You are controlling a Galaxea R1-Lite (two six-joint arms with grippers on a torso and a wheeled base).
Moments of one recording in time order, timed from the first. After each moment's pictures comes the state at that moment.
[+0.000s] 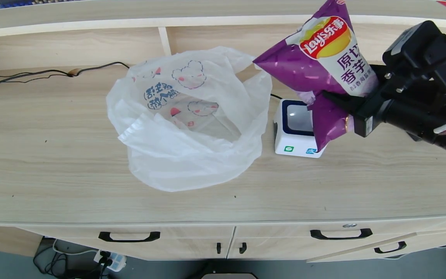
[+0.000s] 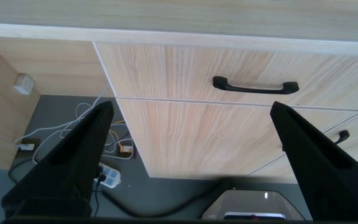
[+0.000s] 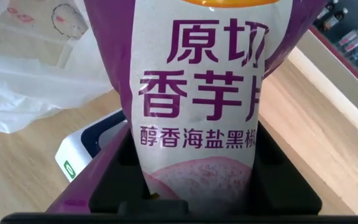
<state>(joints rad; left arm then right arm) 0.00 0.00 0.00 -0.02 0.00 0.02 0.46 1.45 -0.92 -0.68 0.05 -0.75</state>
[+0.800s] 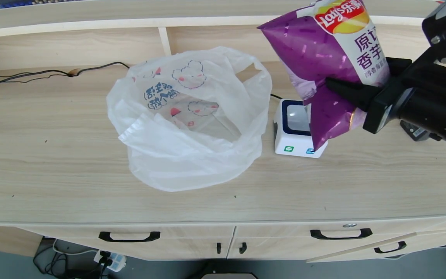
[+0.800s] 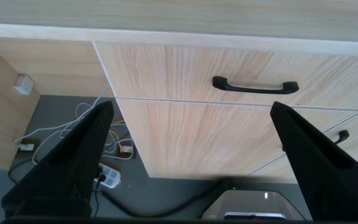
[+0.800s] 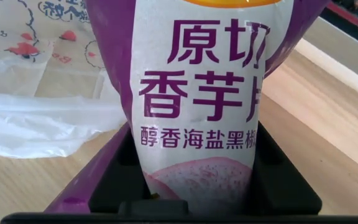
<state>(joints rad) 0.00 0.00 0.00 -0.02 0.00 0.02 0.52 1.39 -0.93 -0.63 0.03 -0.55</state>
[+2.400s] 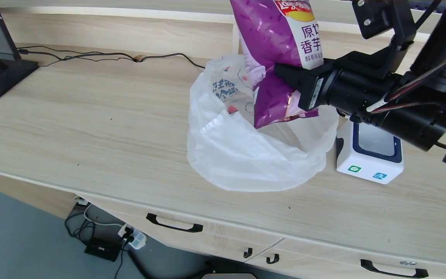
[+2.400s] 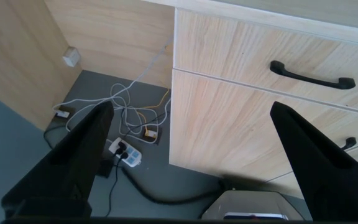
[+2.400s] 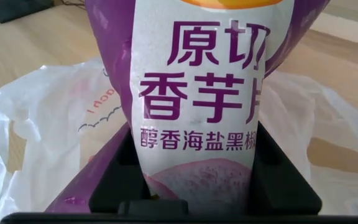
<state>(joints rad) 0.00 0.00 0.00 -0.03 0.00 0.02 0.63 1.62 -1.13 -0.69 -0.03 -0.19</state>
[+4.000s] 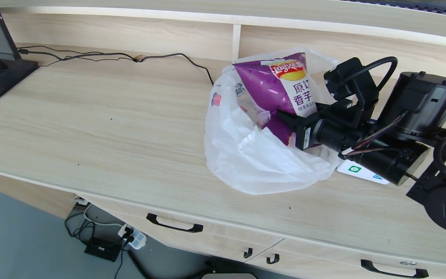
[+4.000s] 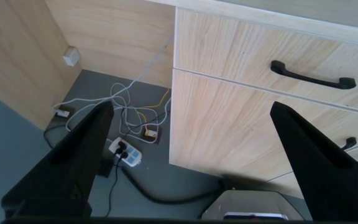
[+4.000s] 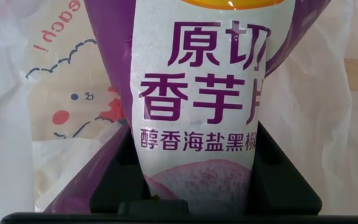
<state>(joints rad) 0.00 0.00 0.00 -0.02 0.00 0.02 0.55 1.69 -0.92 -0.85 -0.05 -0.27</state>
